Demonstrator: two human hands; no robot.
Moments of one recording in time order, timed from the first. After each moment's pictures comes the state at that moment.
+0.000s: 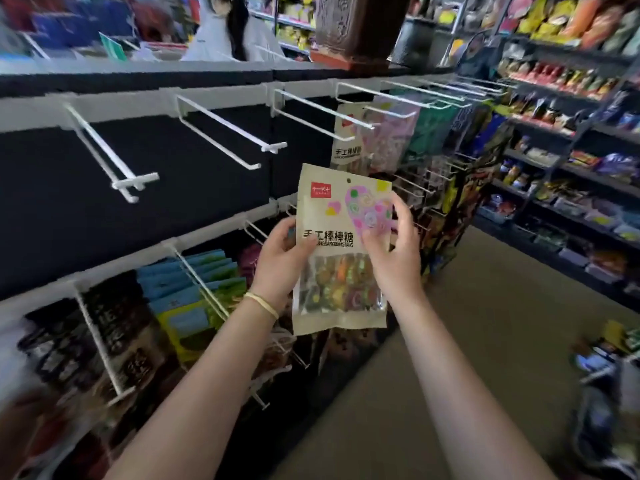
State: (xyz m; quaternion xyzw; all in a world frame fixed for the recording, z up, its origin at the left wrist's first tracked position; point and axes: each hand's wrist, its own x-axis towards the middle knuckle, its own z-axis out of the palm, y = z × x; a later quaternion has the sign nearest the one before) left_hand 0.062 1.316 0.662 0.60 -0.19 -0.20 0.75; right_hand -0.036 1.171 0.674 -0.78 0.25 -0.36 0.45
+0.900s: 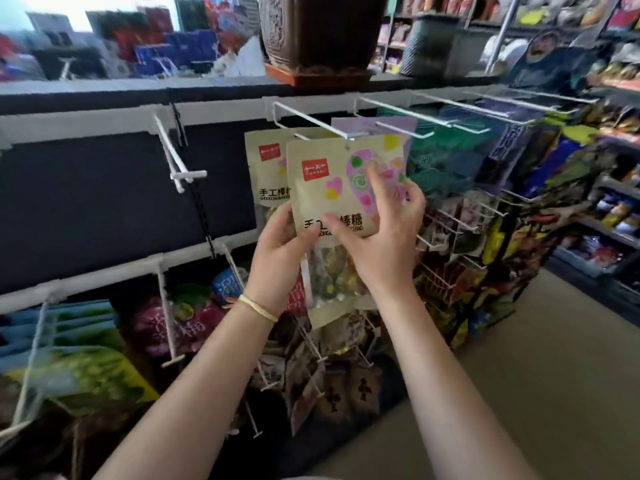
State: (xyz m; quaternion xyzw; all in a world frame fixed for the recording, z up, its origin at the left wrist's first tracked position) left_hand 0.092 1.051 0.691 0.59 -0.20 -0.05 0.78; right_hand 0.063 0.906 0.692 -0.83 0.07 -0.45 0.32
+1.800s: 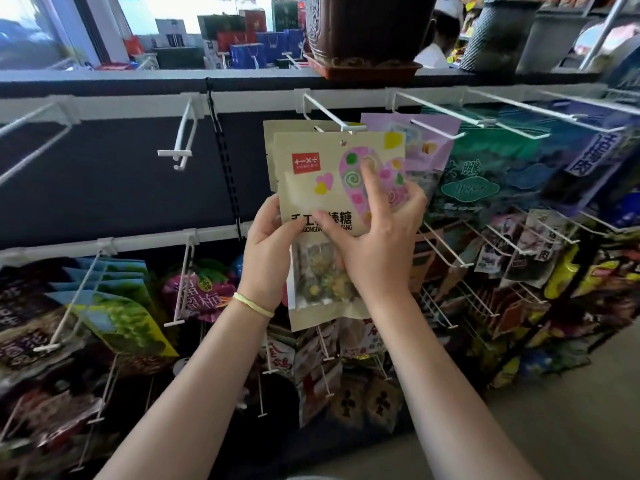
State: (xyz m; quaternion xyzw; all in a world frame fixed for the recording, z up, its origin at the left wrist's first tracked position) left_hand 0.071 1.028 0.695 0.58 -0.11 0.07 0.80; right_hand 0.070 0.889 0.693 -0.84 0.01 -0.43 0.33
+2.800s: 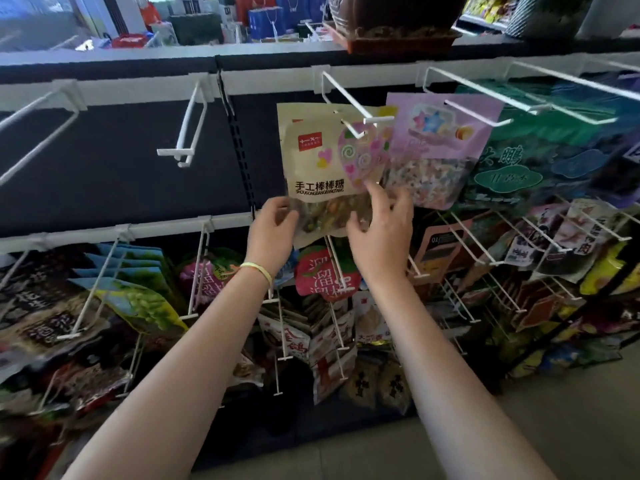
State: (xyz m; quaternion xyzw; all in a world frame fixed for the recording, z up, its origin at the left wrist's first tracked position) left_hand 0.149 1.055 0.654 0.81 0.03 0.08 0.58; right_hand 0.132 0.890 0.647 -0.89 0.03 -0.35 0.30
